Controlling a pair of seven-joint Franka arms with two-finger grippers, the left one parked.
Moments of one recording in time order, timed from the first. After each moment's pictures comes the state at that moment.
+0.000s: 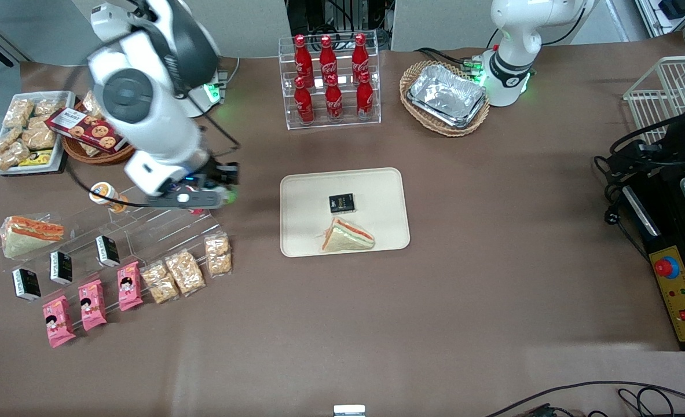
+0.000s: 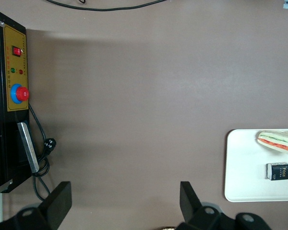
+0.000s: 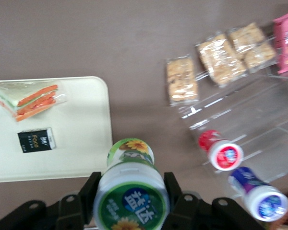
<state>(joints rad) 0.12 0.11 0.37 -1.74 -0.03 1.73 0.51</state>
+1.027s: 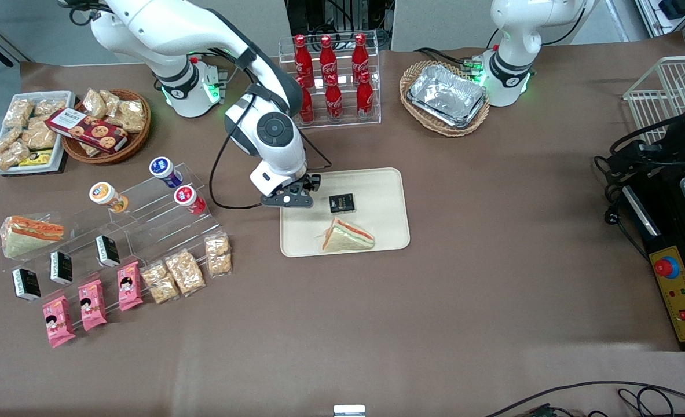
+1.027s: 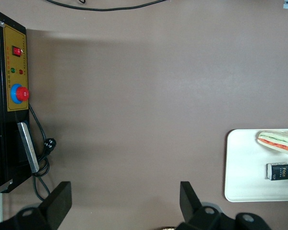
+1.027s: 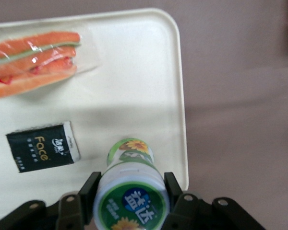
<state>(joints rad) 0.38 0.35 0.37 -2.03 -0.11 2.28 0.89</state>
